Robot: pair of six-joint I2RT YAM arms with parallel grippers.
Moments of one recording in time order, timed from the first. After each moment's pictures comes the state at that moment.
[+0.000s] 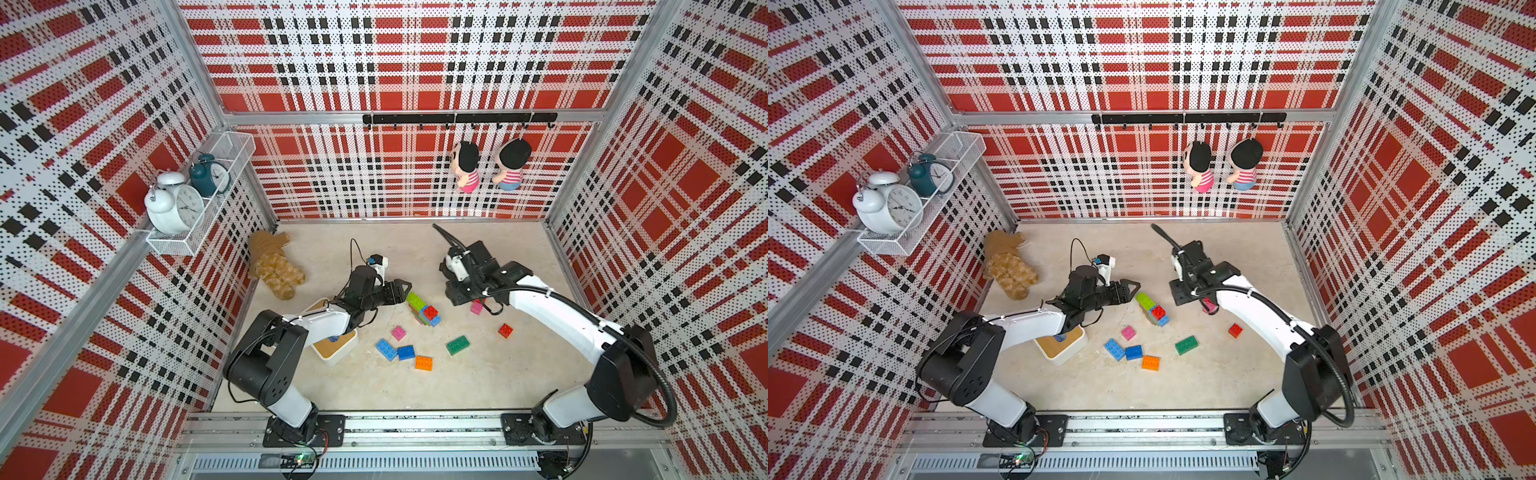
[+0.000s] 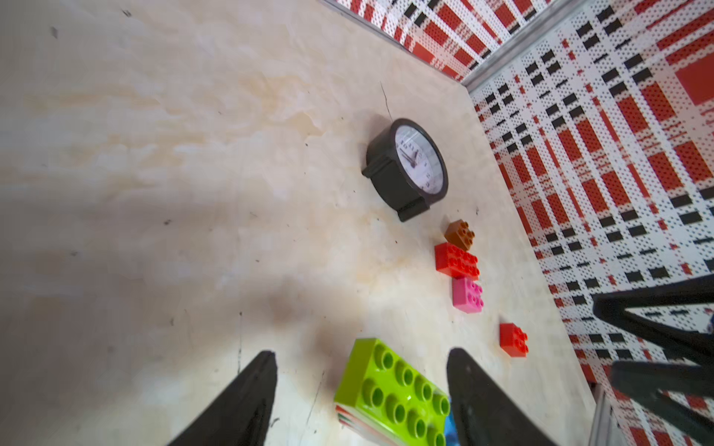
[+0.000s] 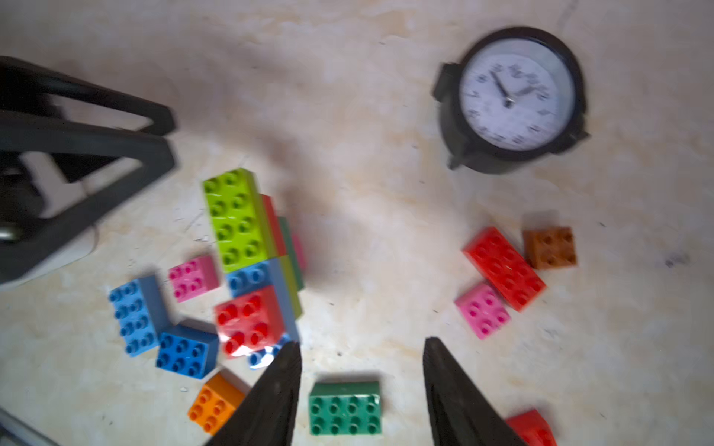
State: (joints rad) left arm -0.50 1.59 0.78 0.31 0.25 -0.57; right arm 0.51 1.46 1.19 -0.73 0.04 0.20
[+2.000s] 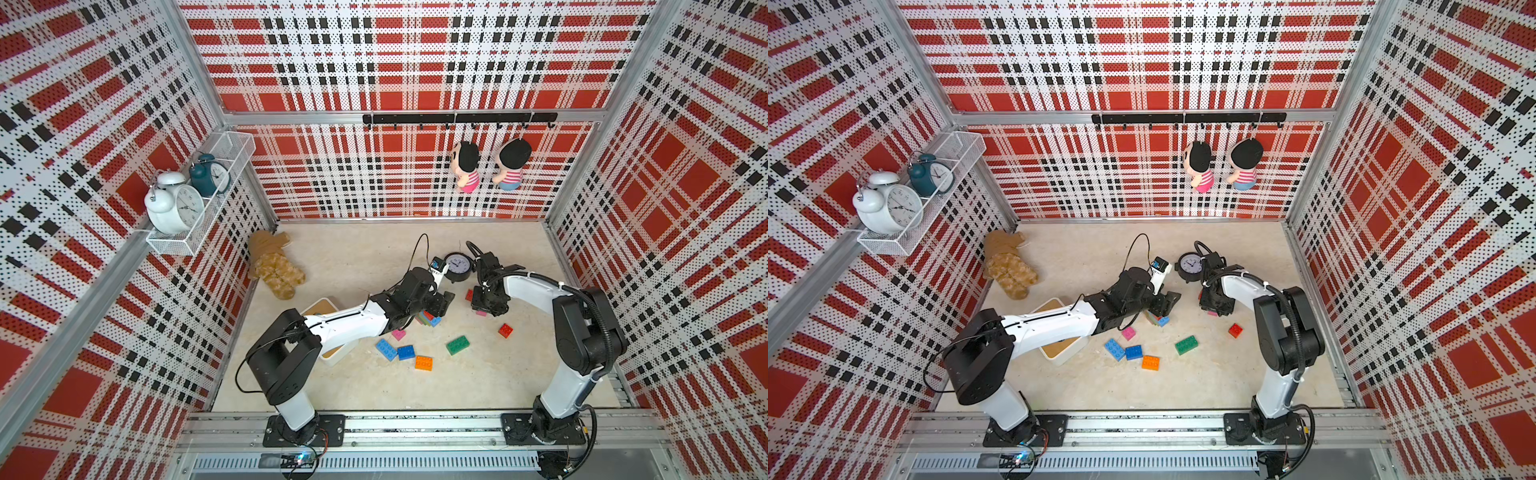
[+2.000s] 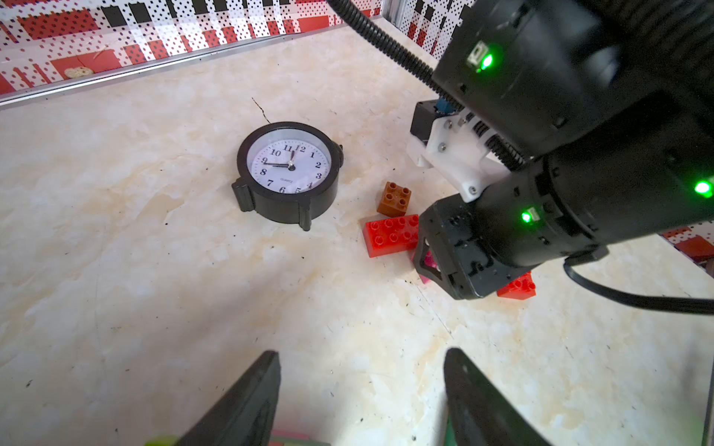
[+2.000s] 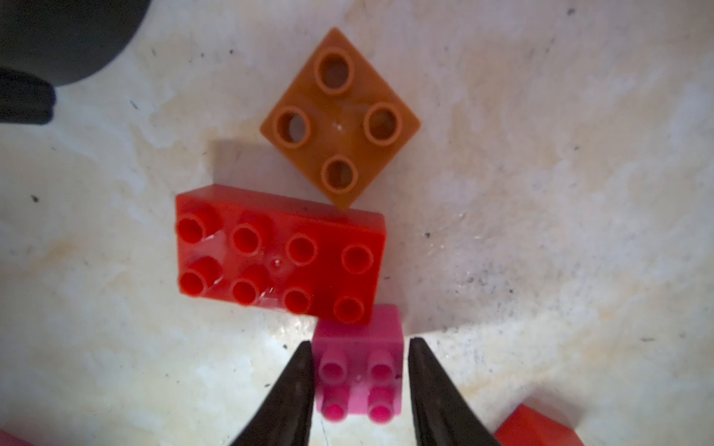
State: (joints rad) left arm -0.86 1.69 1.07 0.07 -0.02 -0.21; right arm 0.31 1.78 1.12 -0.69 0.09 0.59
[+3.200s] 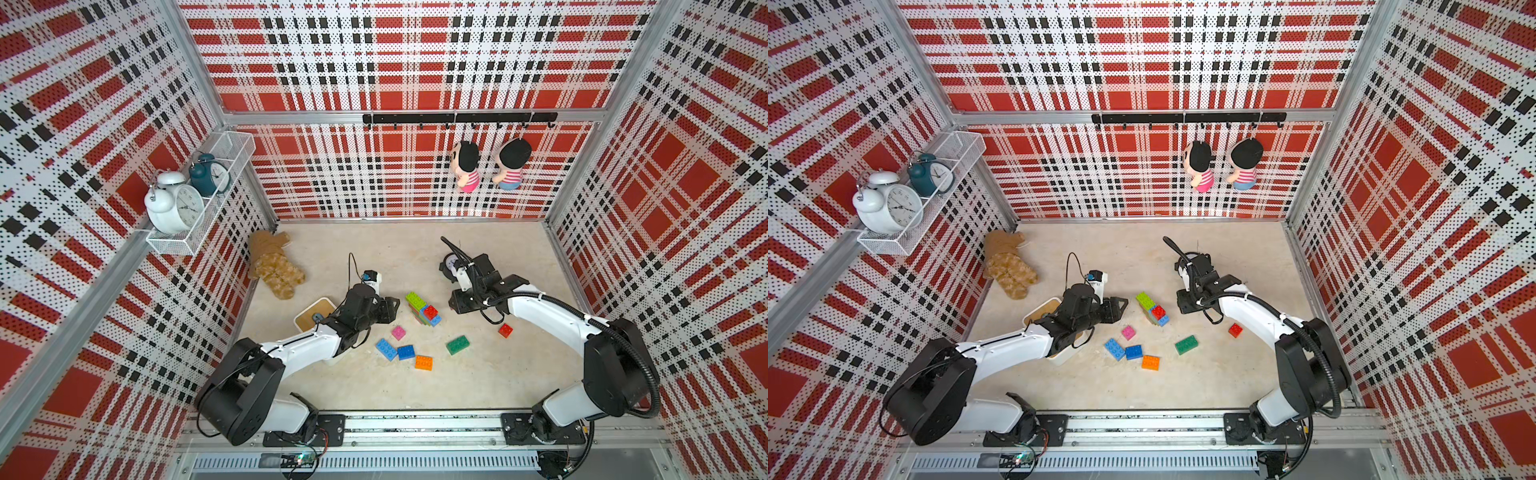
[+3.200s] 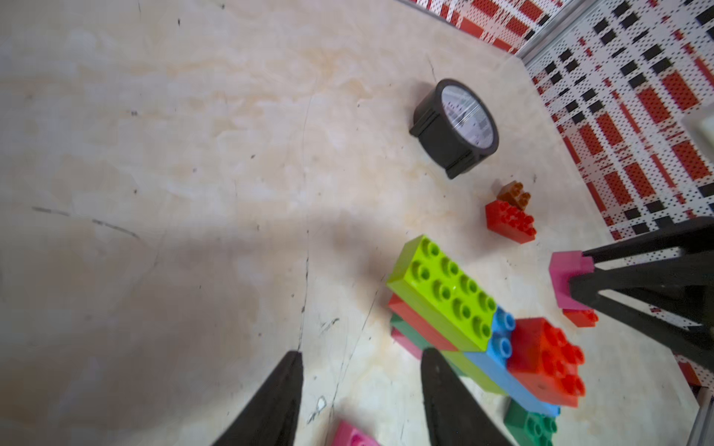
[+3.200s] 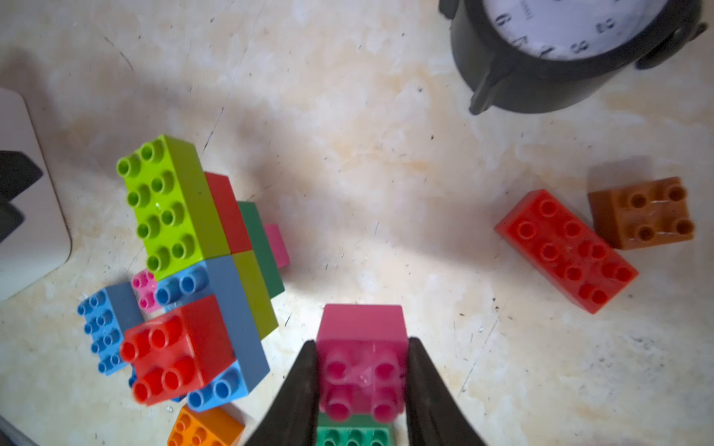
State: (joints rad) left arm -0.56 1.39 0.56 0.24 0.09 -0.55; right arm 0.51 1.52 1.02 -0.54 -0.12 0.22
